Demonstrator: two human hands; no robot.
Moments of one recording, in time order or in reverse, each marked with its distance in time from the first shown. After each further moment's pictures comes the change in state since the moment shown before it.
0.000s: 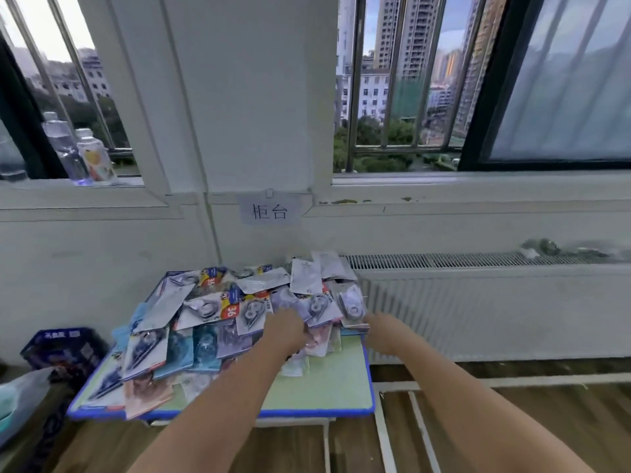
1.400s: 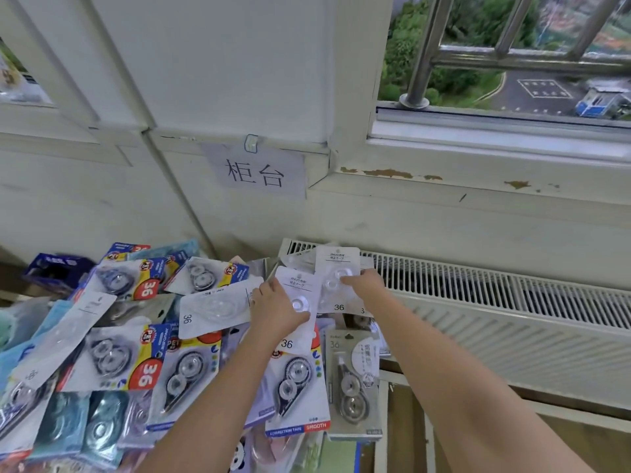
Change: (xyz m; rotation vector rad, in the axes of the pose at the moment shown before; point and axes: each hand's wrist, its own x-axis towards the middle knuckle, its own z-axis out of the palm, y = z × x) left_hand 0.298 -0.007 0.016 -0.450 -0.051 -0.491; right_hand 0.385 0.028 -0.026 0.969 -0.176 0.373
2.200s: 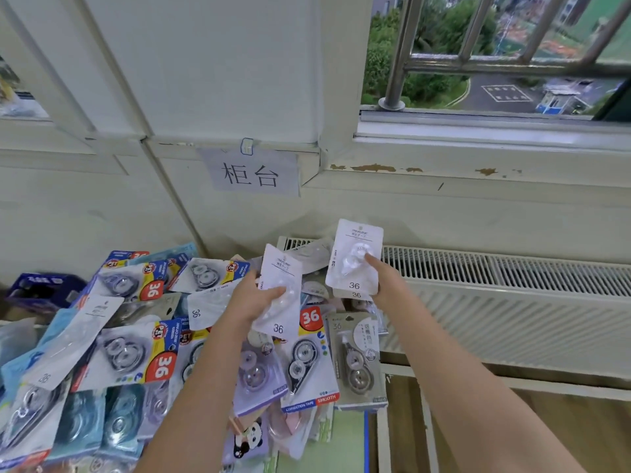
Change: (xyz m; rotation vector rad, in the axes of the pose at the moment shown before) left_hand -0.021 -0.042 -0.041 -0.844 -0.057 -0.044; right_hand -0.052 0.023 -0.026 0.823 -0.073 0.005
